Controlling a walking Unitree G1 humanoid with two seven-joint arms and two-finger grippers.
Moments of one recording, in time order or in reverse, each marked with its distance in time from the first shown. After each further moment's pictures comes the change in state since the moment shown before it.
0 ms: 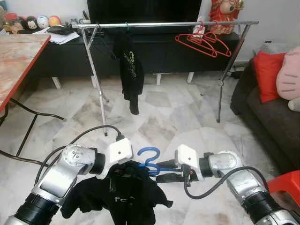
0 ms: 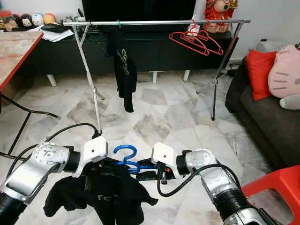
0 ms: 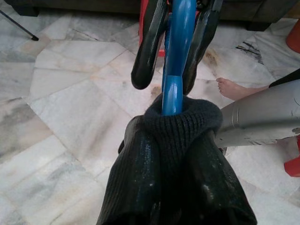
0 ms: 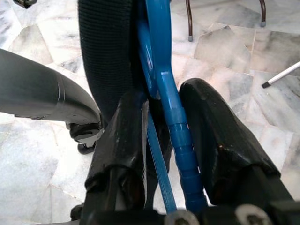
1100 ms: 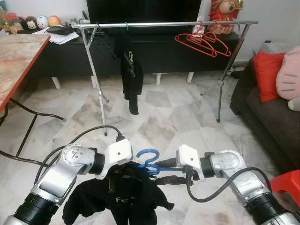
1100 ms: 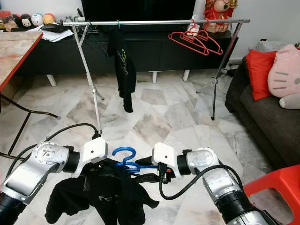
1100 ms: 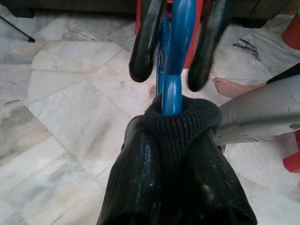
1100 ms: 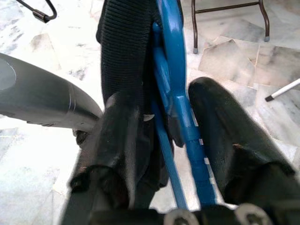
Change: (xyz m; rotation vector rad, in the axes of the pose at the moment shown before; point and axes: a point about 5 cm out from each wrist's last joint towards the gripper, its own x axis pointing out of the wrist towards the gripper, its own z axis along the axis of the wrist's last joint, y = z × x) left arm -0.001 0.000 0.000 0.016 0.003 -0.014; right arm -0.005 0.004 0.011 -0.017 -0.046 0.034
